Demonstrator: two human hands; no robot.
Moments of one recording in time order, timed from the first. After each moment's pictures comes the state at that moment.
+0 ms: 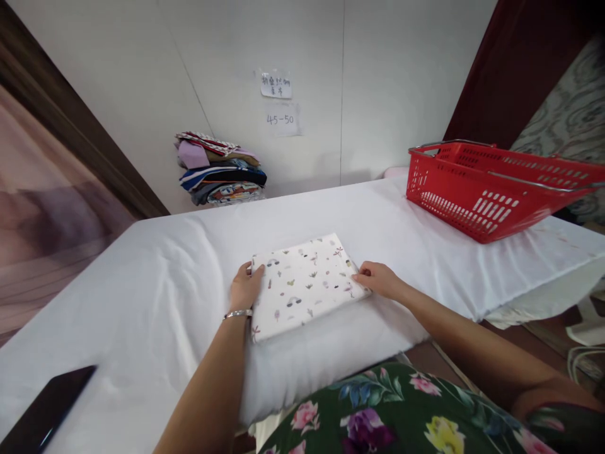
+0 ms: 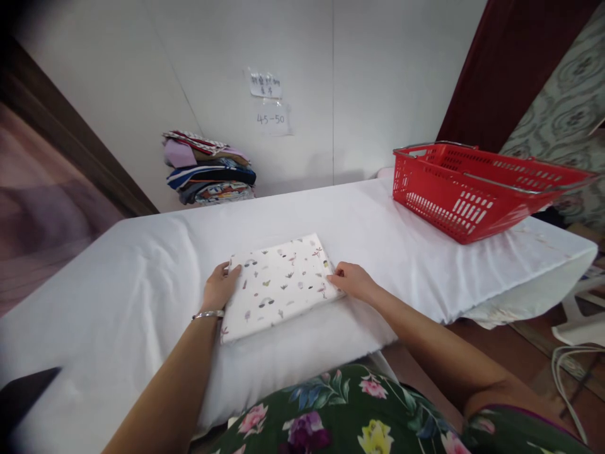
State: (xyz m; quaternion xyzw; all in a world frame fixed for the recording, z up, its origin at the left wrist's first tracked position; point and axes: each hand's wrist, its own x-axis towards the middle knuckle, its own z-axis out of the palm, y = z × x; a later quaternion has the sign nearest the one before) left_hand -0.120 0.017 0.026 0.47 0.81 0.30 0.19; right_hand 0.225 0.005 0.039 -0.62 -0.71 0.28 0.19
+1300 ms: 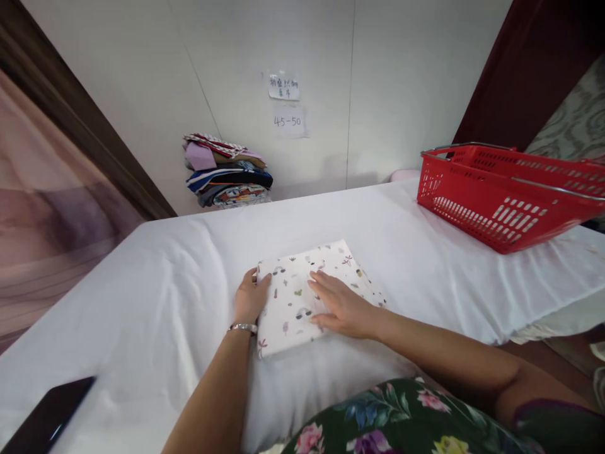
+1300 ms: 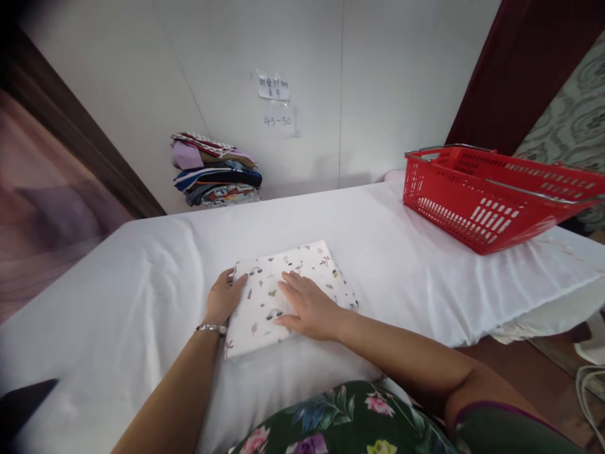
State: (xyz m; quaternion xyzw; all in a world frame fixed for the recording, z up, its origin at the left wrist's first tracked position) left_hand -0.123 0.018 0.019 0.49 0.80 0.30 0.17; right_hand 0.137 -0.016 0.058 -0.34 -0.90 0.21 0.16
